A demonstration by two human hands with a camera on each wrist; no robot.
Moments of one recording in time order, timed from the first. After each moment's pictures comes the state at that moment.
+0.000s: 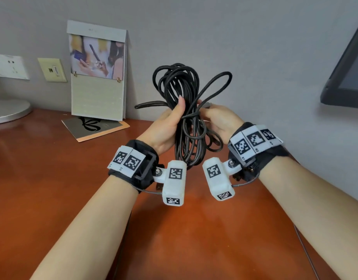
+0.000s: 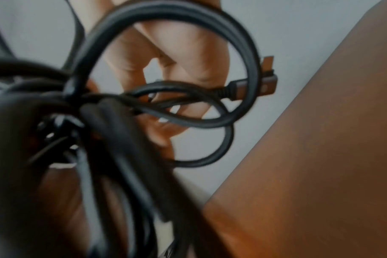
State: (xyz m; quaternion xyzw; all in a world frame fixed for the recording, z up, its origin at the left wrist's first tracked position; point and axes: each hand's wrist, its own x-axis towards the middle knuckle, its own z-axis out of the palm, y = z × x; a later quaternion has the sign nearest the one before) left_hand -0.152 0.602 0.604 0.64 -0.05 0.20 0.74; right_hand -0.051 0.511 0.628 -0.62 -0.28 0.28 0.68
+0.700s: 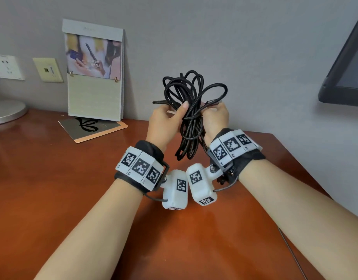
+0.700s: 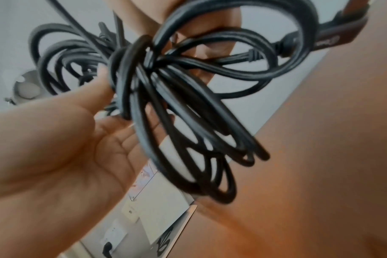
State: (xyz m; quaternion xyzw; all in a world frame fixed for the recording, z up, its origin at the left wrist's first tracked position) left_hand -0.142 0.608 0.598 0.73 0.18 0.41 0.51; right_hand -0.063 0.538 0.613 -0.63 -0.15 0.03 0.76
